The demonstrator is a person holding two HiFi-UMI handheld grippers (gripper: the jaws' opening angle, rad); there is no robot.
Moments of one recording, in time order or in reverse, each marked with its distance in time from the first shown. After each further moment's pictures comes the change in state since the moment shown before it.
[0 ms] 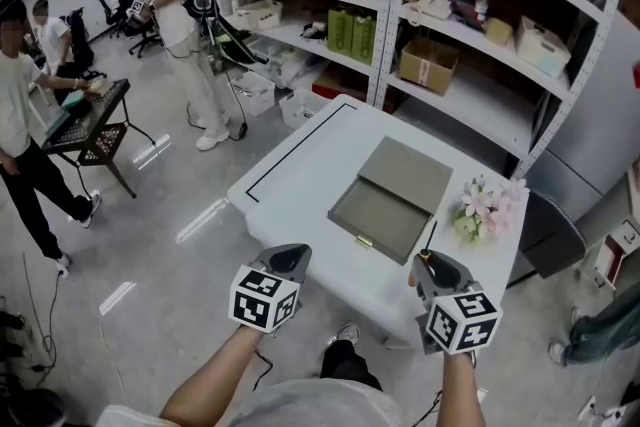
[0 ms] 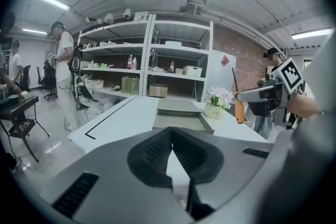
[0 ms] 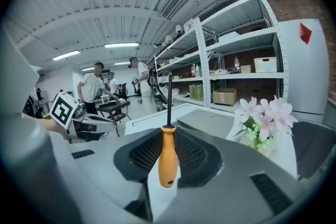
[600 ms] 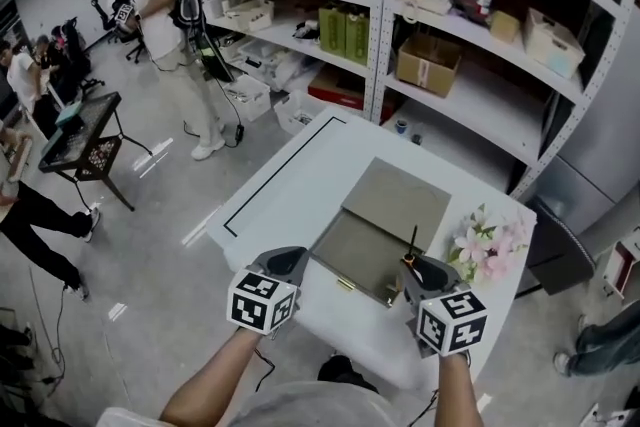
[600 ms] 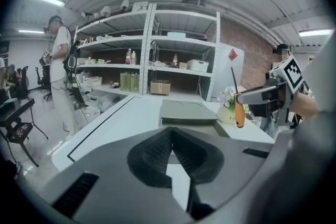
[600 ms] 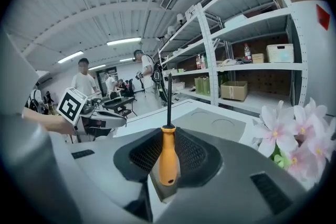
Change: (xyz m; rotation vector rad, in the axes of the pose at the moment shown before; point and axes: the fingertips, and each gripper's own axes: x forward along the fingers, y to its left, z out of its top) left arm 0.108 0.028 0.042 0.003 0.060 0.018; right arm 0.091 -0.064 0.023 0.003 0.077 0.110
